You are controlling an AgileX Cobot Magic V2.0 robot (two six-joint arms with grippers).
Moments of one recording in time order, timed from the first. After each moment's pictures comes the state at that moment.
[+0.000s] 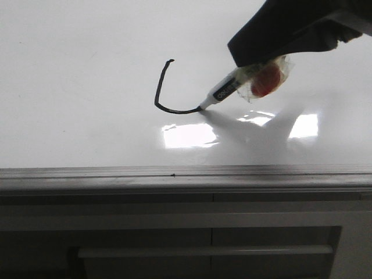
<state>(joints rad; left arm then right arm) -0.76 0.31 -0.35 -0.25 0.13 0.09 0.61 1.10 -0.69 0.58 0.23 -0.83</state>
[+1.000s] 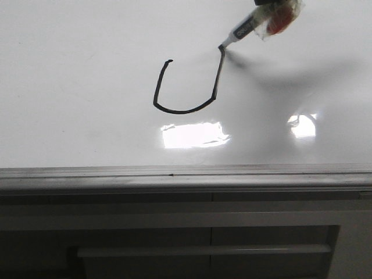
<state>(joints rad) -0.76 0.31 -0.35 -0.25 0.13 0.09 0.51 1.13 -0.79 0.60 0.14 -0.82</state>
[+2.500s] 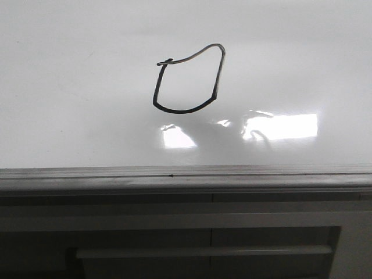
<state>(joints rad) -0.76 0.32 -0.44 -0.23 0.29 0.11 0.74 1.02 -0.99 0.57 0.39 -0.83</state>
